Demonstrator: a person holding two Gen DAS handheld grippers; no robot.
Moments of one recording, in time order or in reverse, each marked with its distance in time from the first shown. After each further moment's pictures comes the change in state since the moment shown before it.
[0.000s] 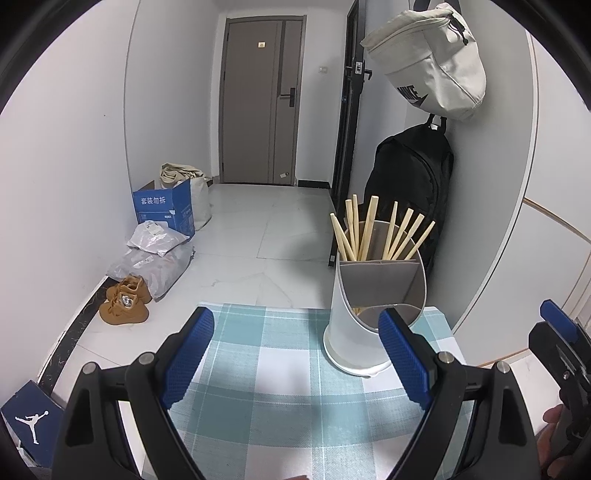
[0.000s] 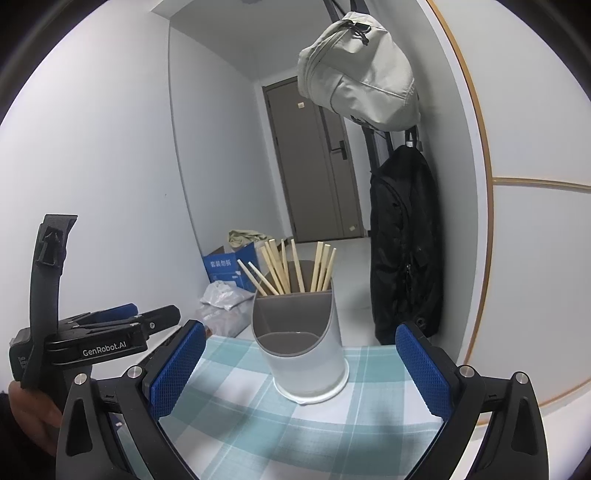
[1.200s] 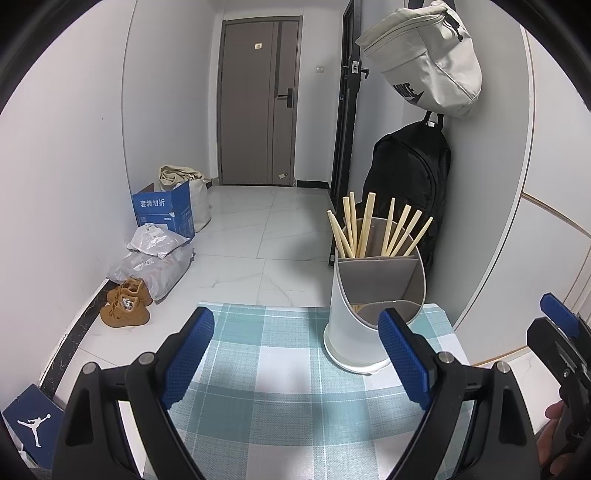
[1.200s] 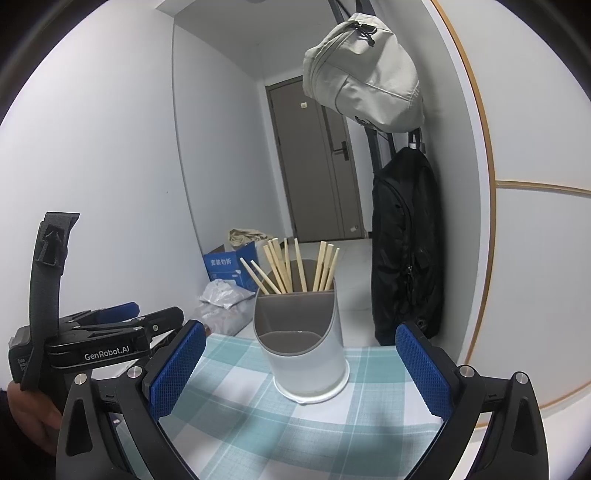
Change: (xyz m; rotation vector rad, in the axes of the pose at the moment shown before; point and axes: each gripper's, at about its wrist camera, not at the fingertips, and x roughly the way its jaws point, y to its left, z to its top) left arm -0.001 -0.001 -0.001 0.012 -0.002 0.003; right arm 0.001 0.001 -0.001 -0.016 0.000 -0.001
